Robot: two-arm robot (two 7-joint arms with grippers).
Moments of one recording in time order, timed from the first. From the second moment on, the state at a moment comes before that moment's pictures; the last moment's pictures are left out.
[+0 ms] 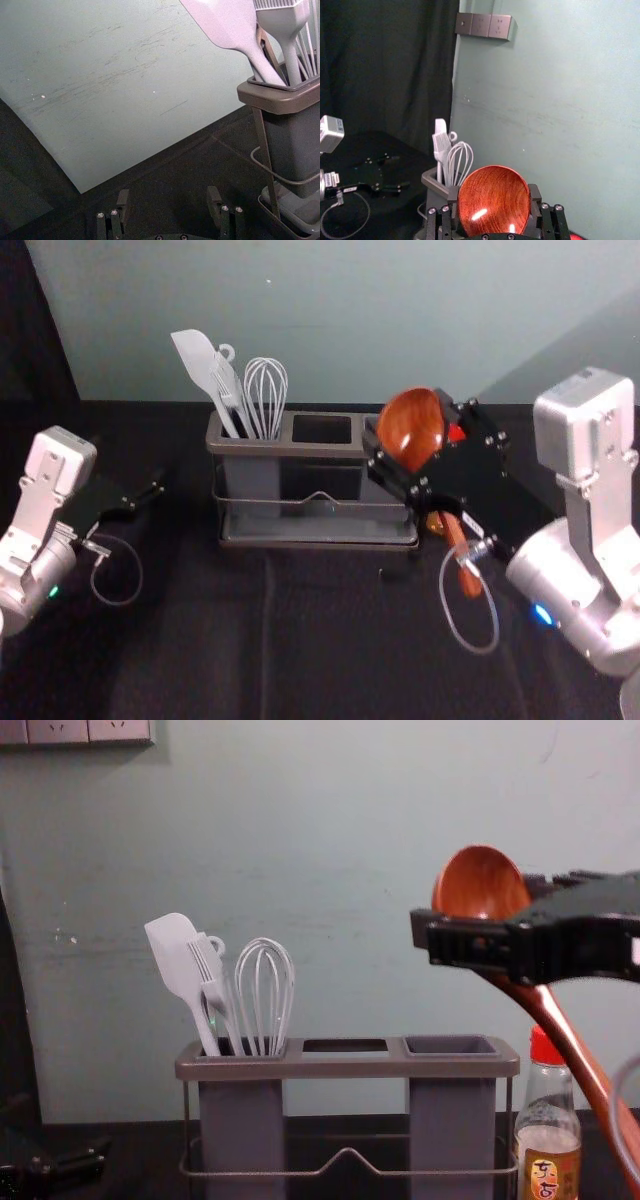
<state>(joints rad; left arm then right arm) -0.20 0.60 0.45 -1.41 -0.25 -0.12 0.03 -0.13 0.24 -0.24 -2.15 -0.05 0.26 0.26</state>
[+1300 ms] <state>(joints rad) -0.20 0.60 0.45 -1.41 -0.25 -0.12 0.03 0.41 0.20 -0.28 -1.54 0.22 -0.09 0.45</state>
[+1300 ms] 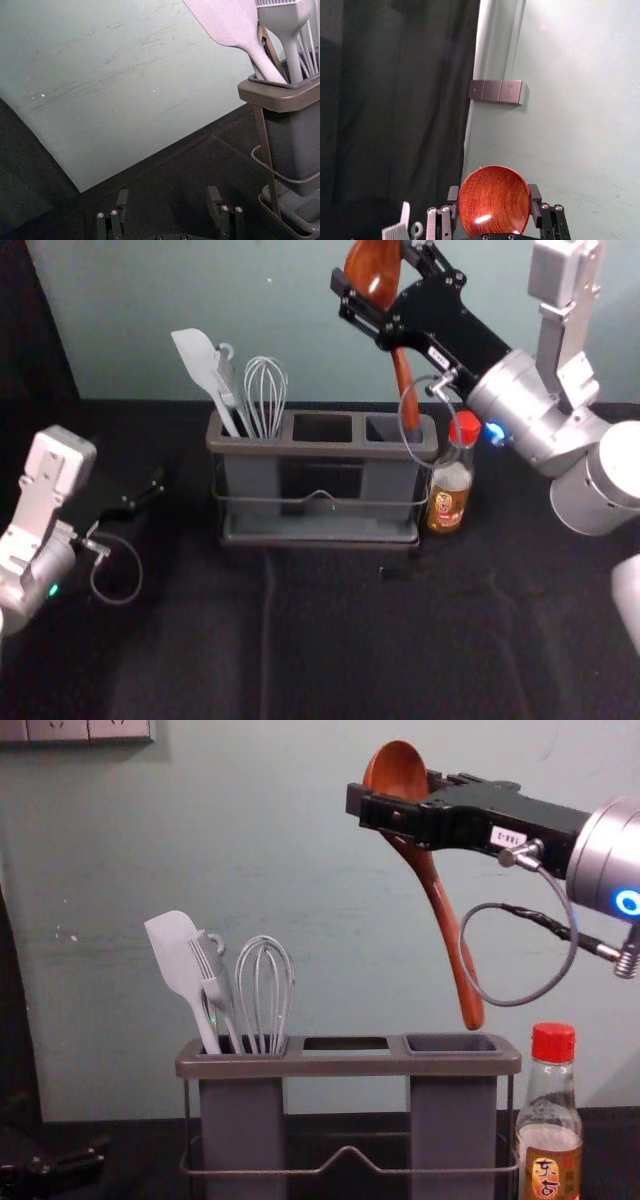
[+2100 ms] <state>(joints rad) -0.20 0.60 0.45 -1.41 -0.25 -0.12 0.03 0.44 0.14 -0.30 -1.31 0.32 -0.35 0.44</state>
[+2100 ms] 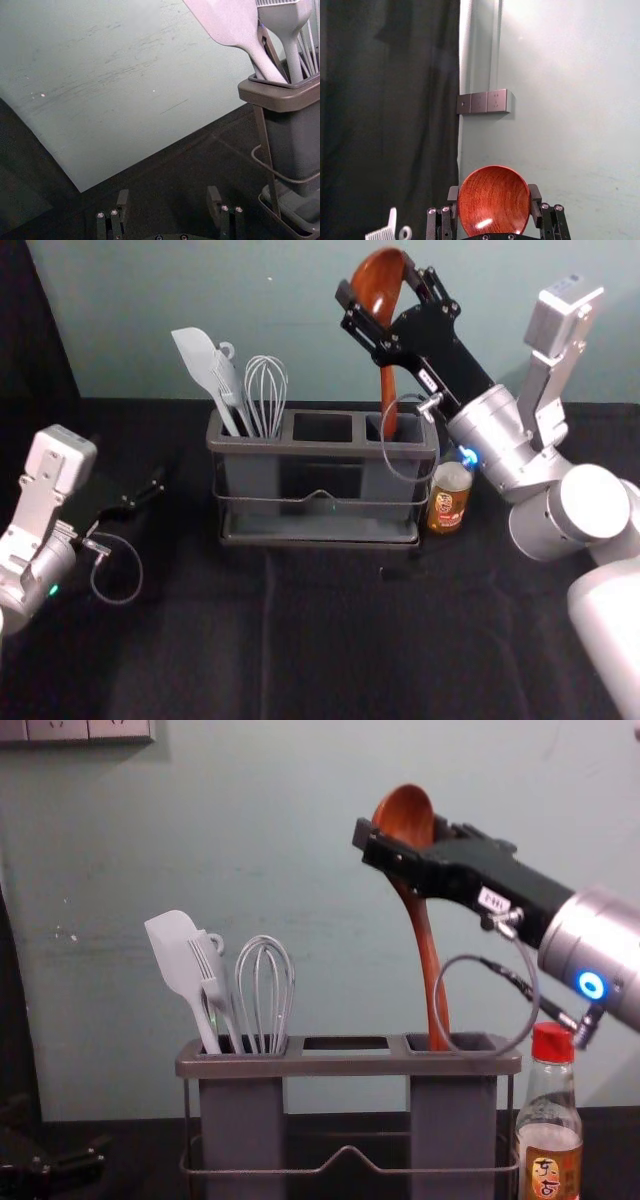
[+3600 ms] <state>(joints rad) -0.20 0.60 0.45 -1.41 -0.25 -0.12 0.03 0.35 0.14 -0.30 -1.28 0.25 -0.37 0.39</state>
